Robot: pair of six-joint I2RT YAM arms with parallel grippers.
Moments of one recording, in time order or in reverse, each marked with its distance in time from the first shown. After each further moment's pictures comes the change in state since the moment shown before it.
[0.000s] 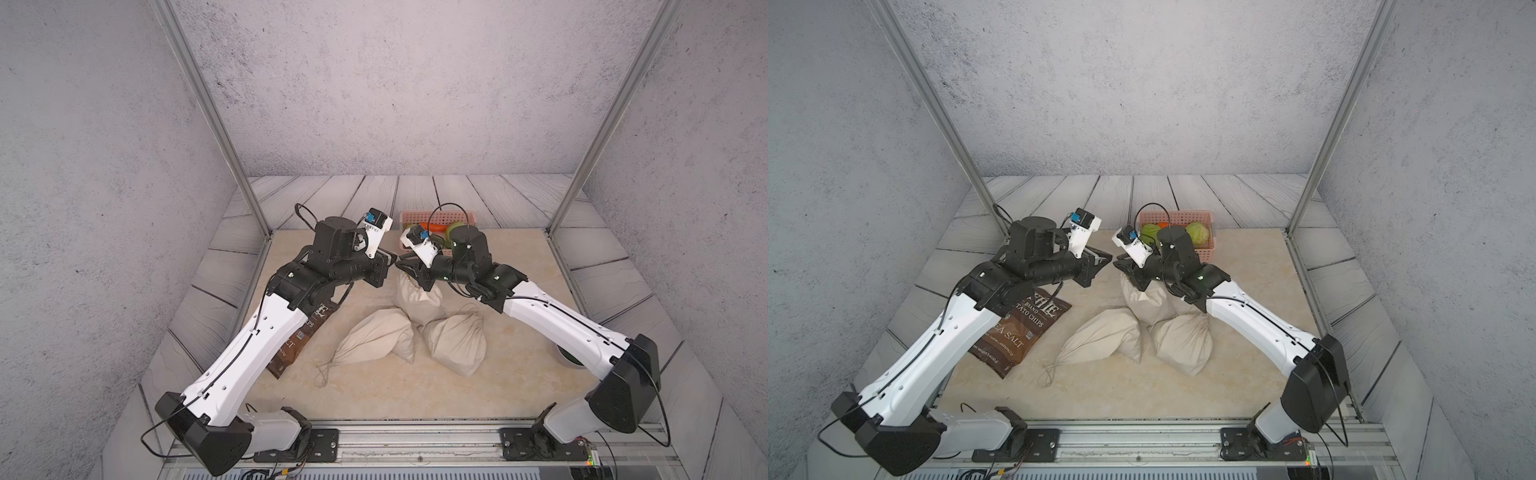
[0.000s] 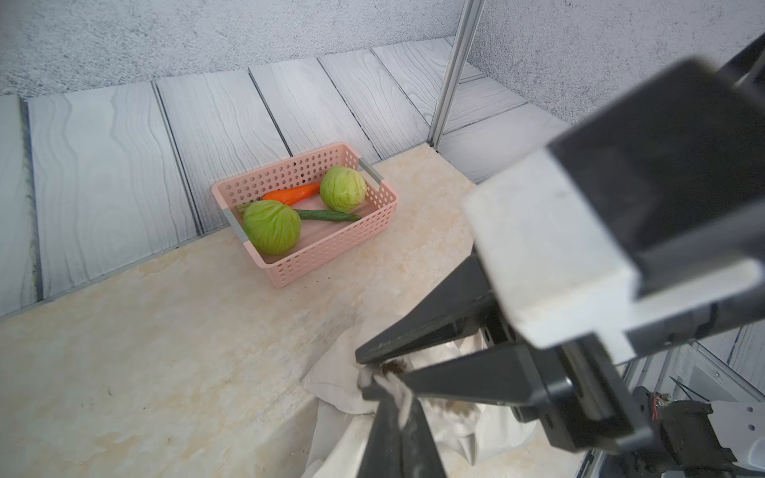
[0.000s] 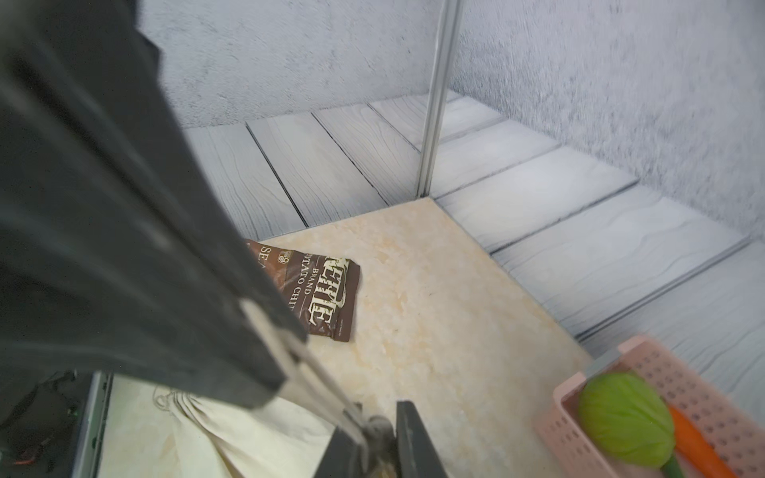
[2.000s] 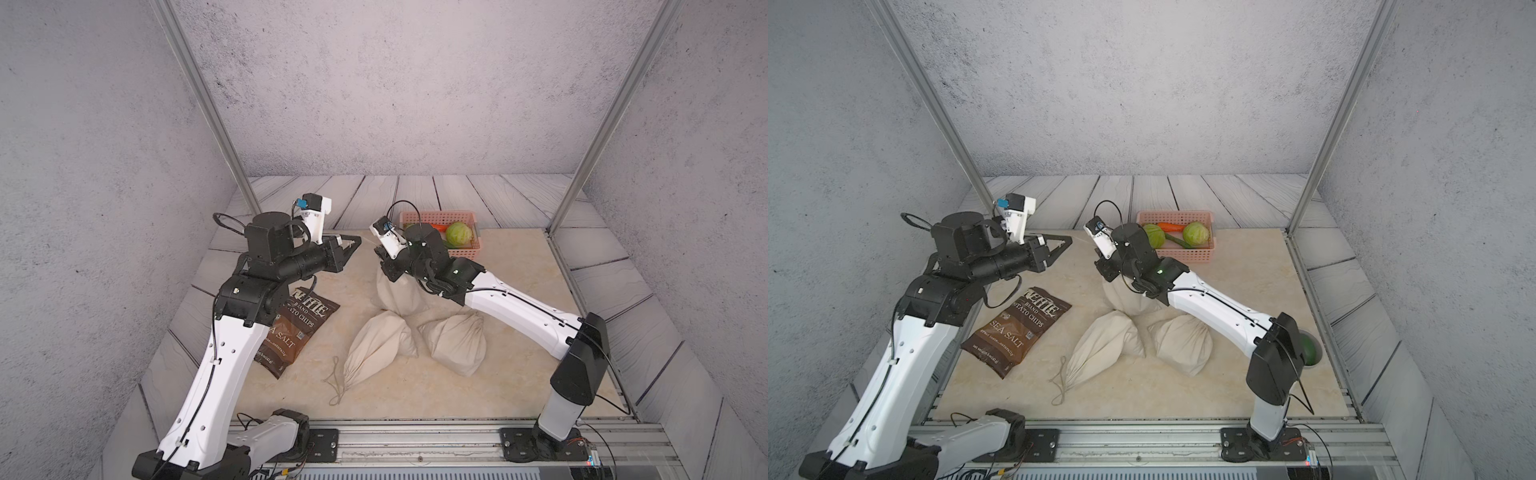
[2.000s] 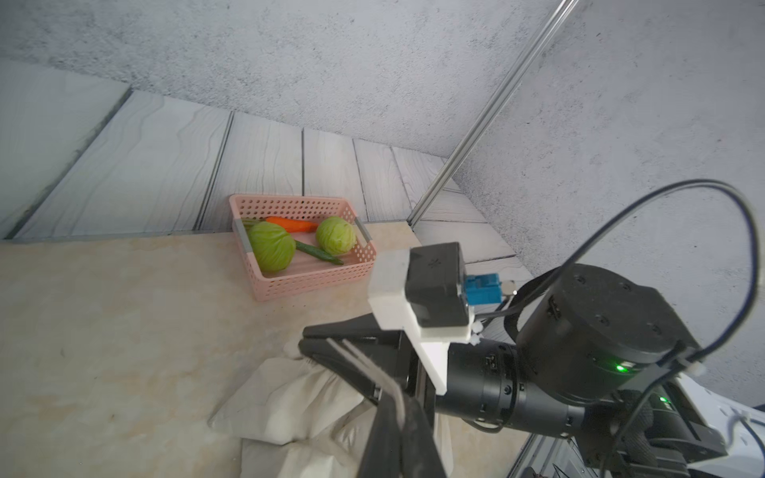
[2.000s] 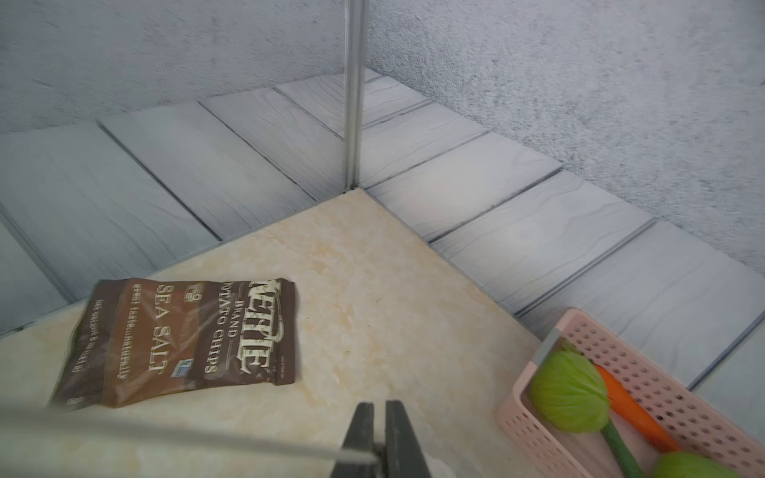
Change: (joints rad) left arm 0.307 -0.153 -0.016 0.017 0.275 -0.299; right arm 0.164 0.231 0.279 -0.039 0.460 0.098
